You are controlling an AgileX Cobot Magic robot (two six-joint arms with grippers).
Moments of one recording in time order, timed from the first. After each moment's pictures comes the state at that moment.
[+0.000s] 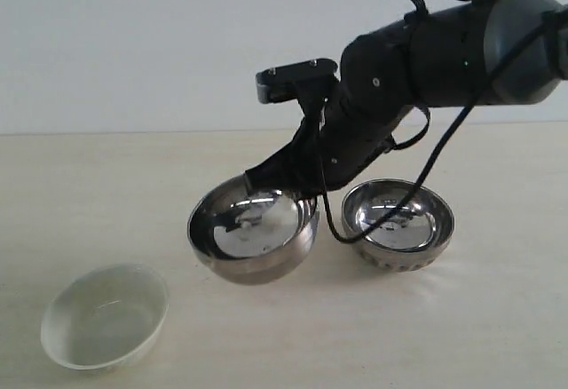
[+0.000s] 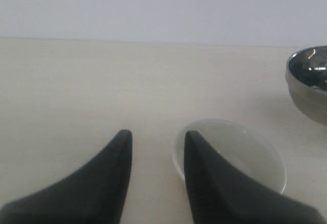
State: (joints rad) left arm -0.07 0.00 0.00 -0.16 0.32 0.09; right arm 0.64 1.85 -1.35 -0.04 0.55 0.16
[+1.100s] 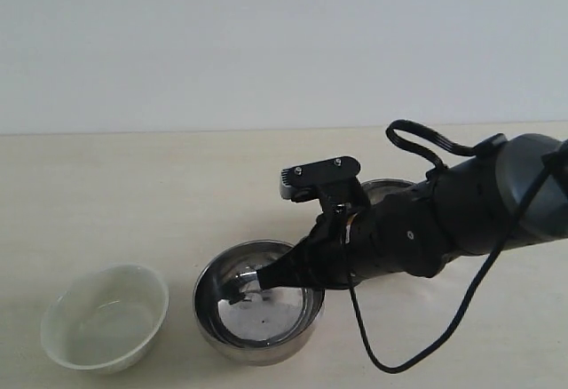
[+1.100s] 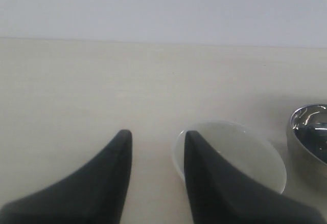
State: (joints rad) left arm -0.07 0.00 0.00 -0.16 0.32 0.09; right arm 0.69 1.86 -0.92 0.11 0.02 0.11
